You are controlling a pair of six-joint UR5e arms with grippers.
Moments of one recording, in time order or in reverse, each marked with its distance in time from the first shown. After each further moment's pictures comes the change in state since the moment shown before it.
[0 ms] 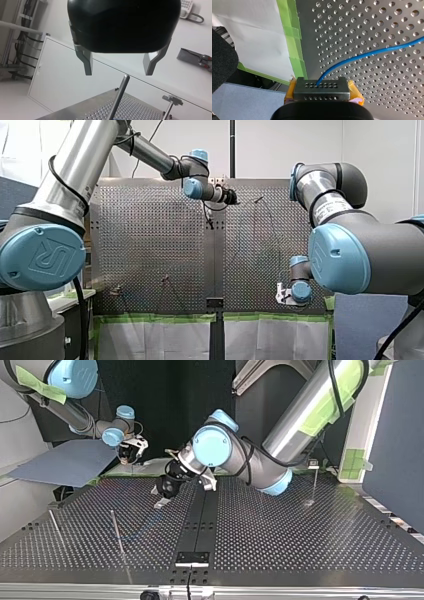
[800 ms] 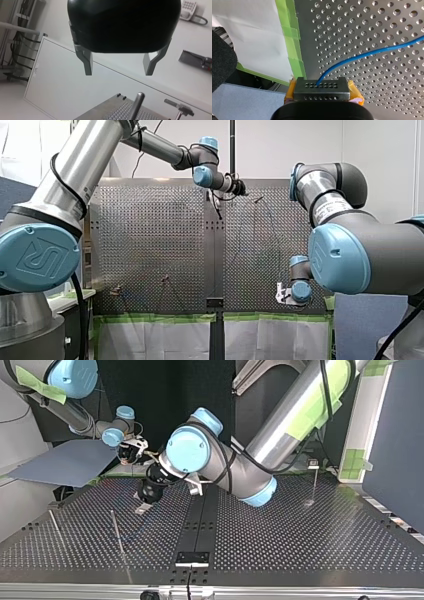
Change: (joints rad) left arm -0.063 -0.047 0.194 -0.167 -0.075 0.038; right arm 0.000 0.000 -0.003 0.000 -0.001 -0.001
